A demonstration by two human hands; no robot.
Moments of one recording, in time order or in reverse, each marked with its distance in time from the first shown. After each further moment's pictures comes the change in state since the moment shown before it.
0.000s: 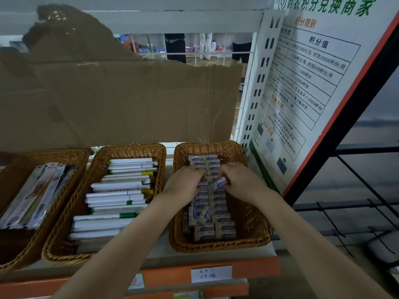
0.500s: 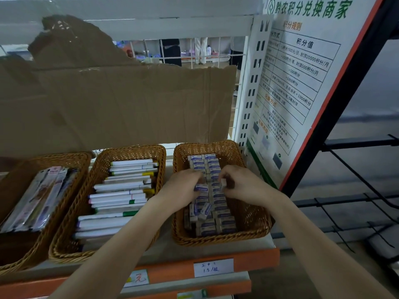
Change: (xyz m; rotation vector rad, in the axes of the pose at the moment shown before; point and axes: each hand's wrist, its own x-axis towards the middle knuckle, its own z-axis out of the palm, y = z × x) left_hand -0.020 0.001 -0.011 -0.128 -0.034 0.018; right_hand -0.027 -0.008 -0.012 0.249 -0.078 0.032
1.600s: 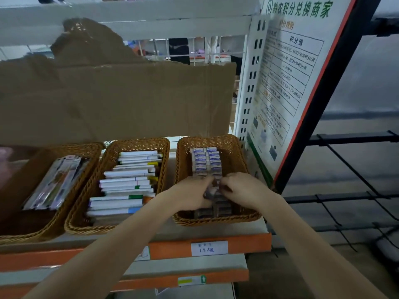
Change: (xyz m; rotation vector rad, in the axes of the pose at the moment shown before) left_hand -0.027 0.034 0.003 -0.034 -0.250 0.028; right_hand -0.026 -0.008 0.013 -0.394 -0.065 -0.132
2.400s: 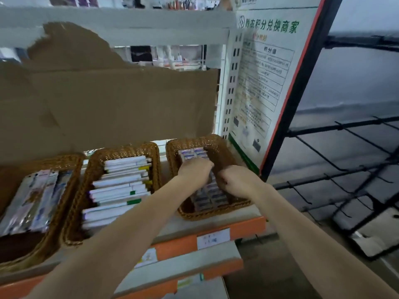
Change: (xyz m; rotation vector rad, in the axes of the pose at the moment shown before) left_hand 0.037 0.007 -0.013 0.299 0.103 0.001; right_hand -0.010 -0.026 -0.007 -0.093 0.006 0.282
